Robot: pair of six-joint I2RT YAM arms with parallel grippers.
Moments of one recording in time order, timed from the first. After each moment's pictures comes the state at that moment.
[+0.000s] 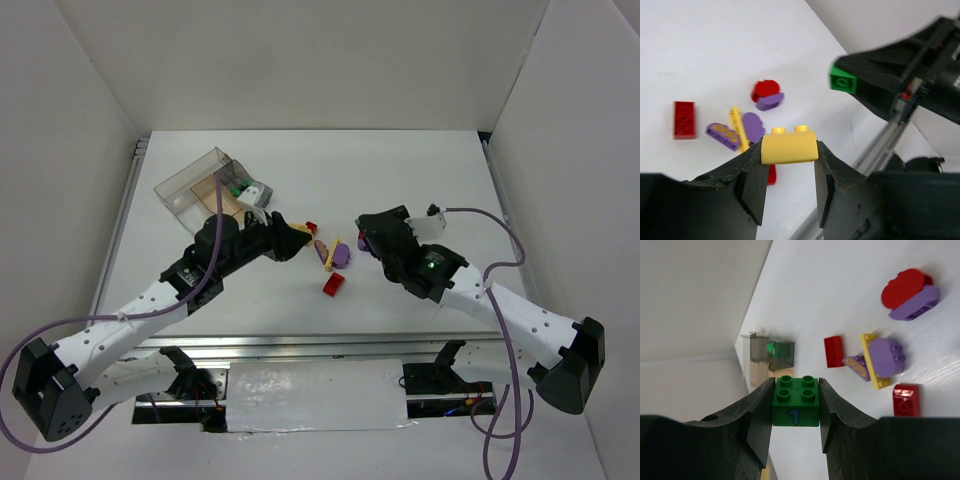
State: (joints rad) left arm -0.69 1.04 0.78 0.13 0.14 -0.48; right arm 0.85 1.09 0.98 -0.51 0.75 1.58
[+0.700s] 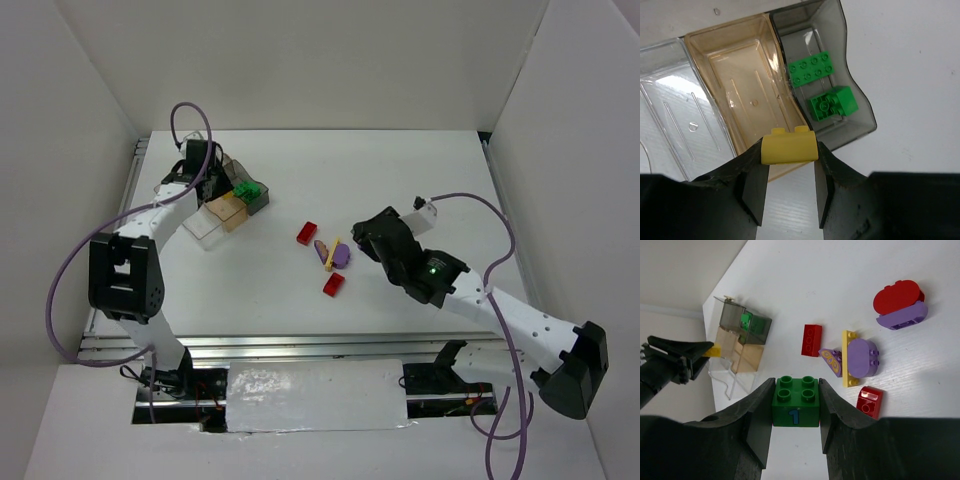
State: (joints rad) left arm -0.13 1.71 1.32 -0.33 -0.19 -0.59; right arm 0.83 1.05 0.90 -0.41 0.65 1.24
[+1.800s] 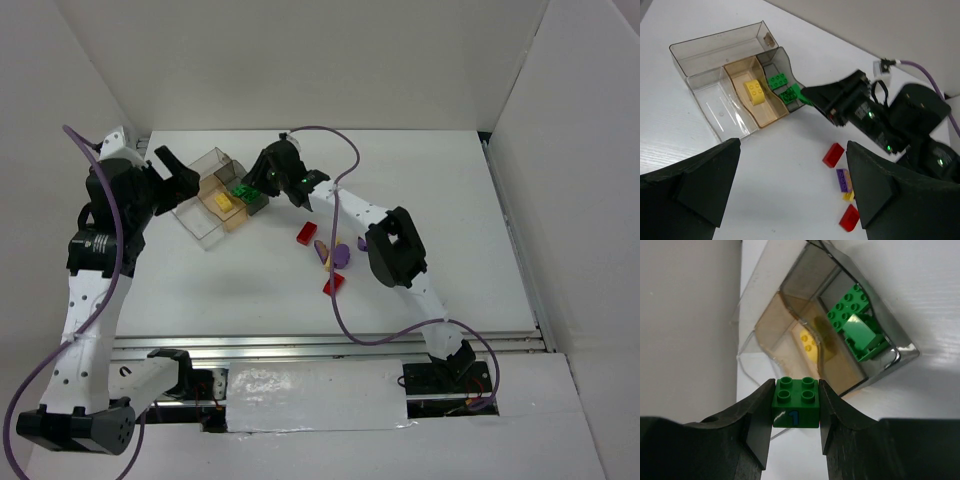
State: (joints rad) left arm -0.02 1.04 1.30 -0.61 -0.05 -0.52; right arm 0.72 2.36 2.09 -0.17 0.02 0.95
